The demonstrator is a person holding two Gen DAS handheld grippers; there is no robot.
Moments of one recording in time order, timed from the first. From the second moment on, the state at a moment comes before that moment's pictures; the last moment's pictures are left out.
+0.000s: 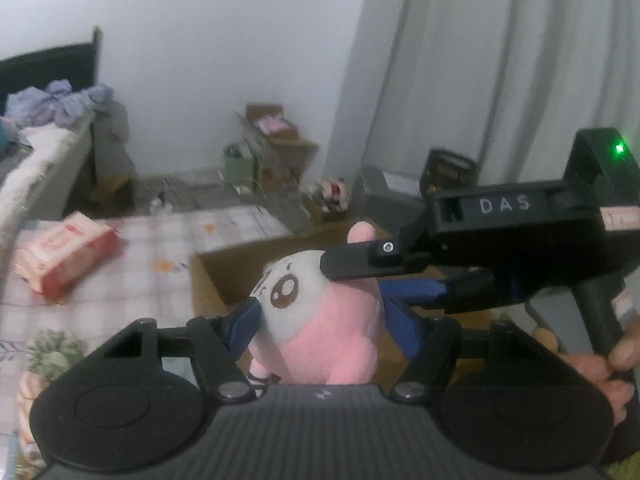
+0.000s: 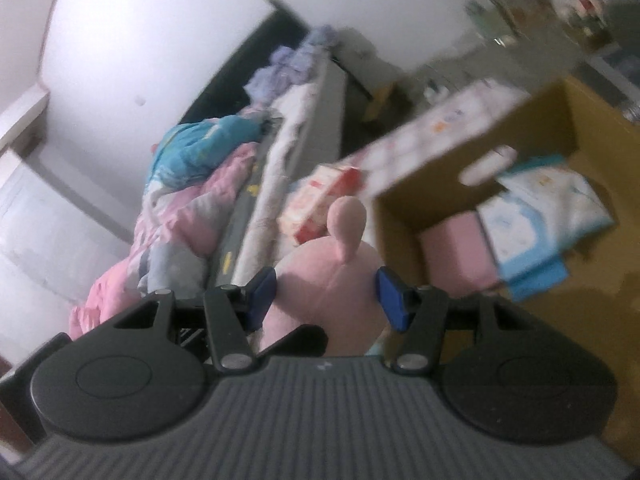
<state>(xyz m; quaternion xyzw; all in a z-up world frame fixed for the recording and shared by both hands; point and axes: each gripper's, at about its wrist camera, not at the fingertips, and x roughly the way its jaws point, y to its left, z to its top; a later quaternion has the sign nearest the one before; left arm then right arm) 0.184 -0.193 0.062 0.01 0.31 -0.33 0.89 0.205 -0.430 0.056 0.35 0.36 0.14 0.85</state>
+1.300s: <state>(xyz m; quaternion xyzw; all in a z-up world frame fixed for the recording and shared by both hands) 0.153 -0.092 0.048 -0.02 0.35 -0.29 0.89 0.238 -0.467 -0.077 0.37 0.57 0.08 0.73</state>
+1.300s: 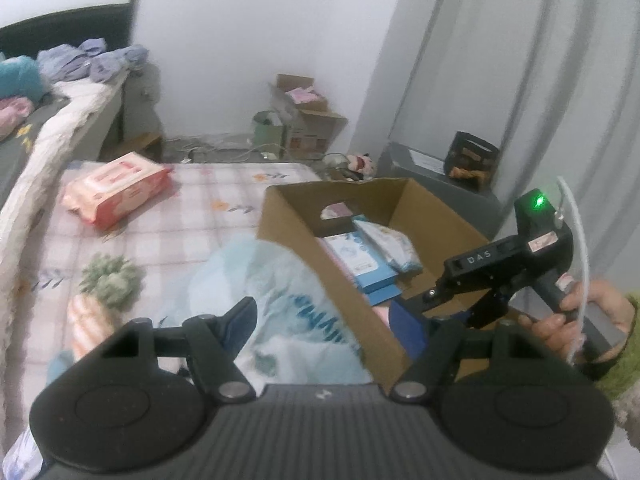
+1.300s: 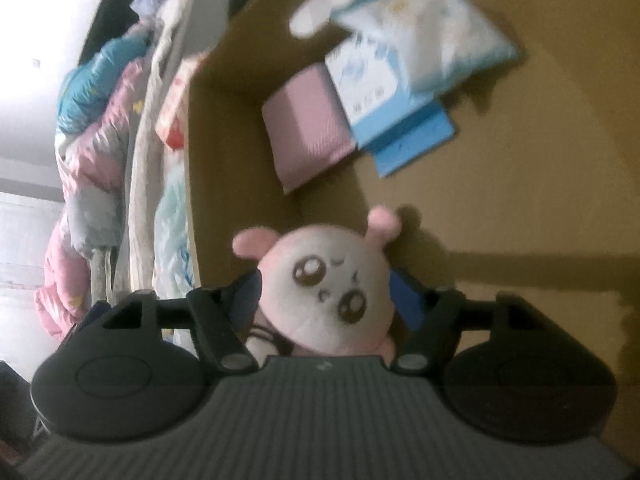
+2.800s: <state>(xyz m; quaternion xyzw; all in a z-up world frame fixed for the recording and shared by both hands) 0.147 -0.043 0.022 -0.06 0.38 -0.23 0.89 0.262 -0.387 -0.039 -0.02 0.49 0.15 0.86</state>
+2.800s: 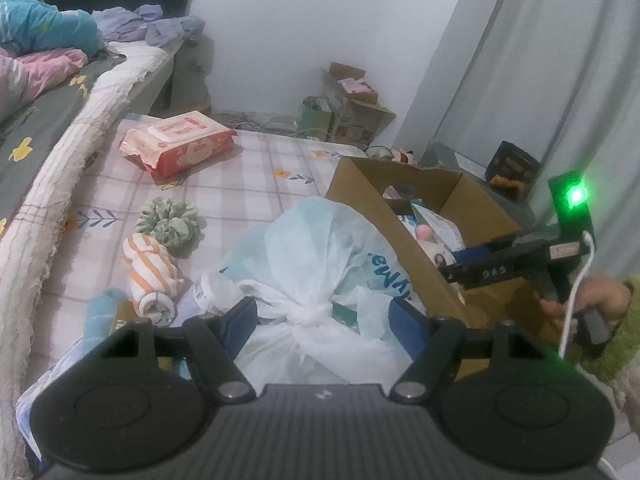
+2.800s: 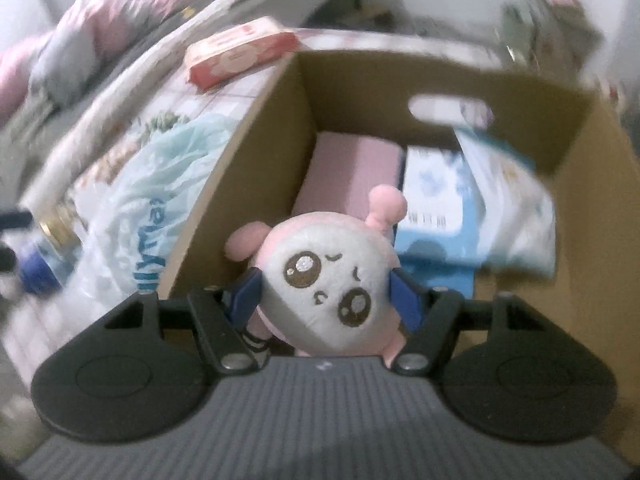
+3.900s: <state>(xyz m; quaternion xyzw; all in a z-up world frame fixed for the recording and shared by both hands) 0.078 0.050 0.011 -0.09 0.38 -0.14 0.91 0.168 -0.376 0.053 0.19 0.38 0.15 0.89</state>
